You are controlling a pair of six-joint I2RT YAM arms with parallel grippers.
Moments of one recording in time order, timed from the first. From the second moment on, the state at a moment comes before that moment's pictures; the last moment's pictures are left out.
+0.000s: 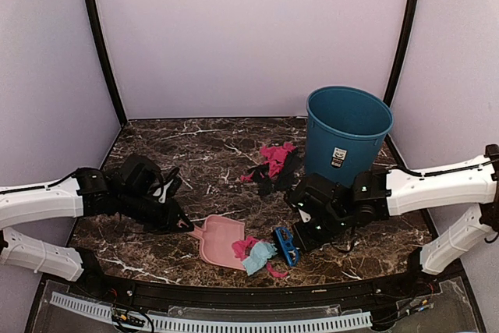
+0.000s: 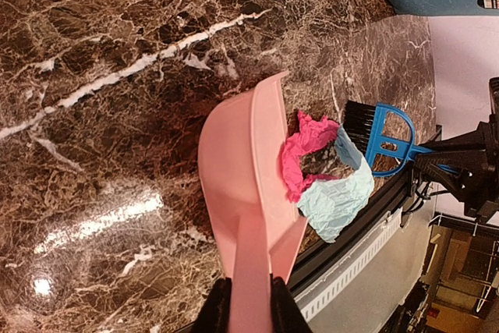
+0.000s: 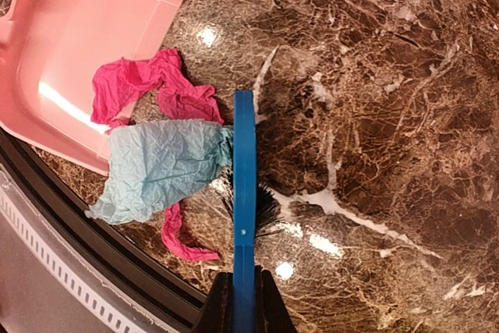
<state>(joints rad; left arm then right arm) -0.81 1.08 0.66 -0.52 0.31 -0.84 1.21 1.40 0.93 -0.68 0.05 0.70</state>
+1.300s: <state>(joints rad) -0.81 1.10 0.59 -0.50 0.38 -0.81 1.17 1.57 0.99 -0.43 -0.04 0.63</state>
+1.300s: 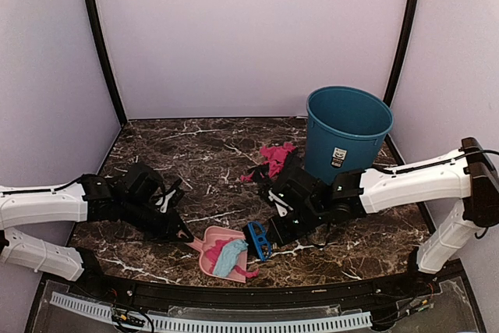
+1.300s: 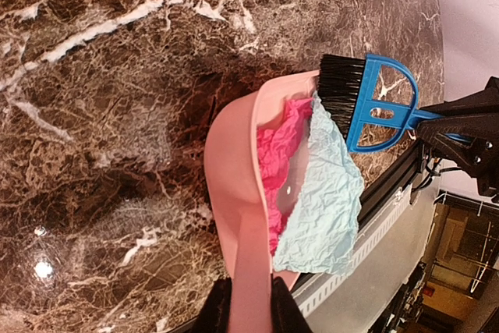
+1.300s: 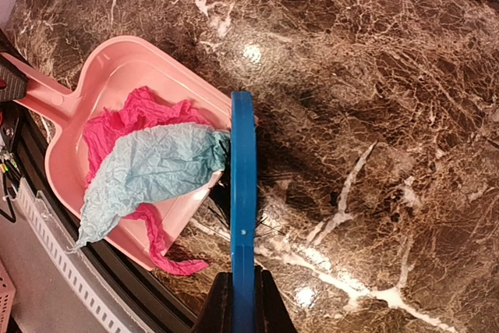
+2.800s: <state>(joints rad) -0.81 0.95 0.36 -0.12 0.39 -1.04 1.09 1.41 0.96 -0.51 0.01 0.57</state>
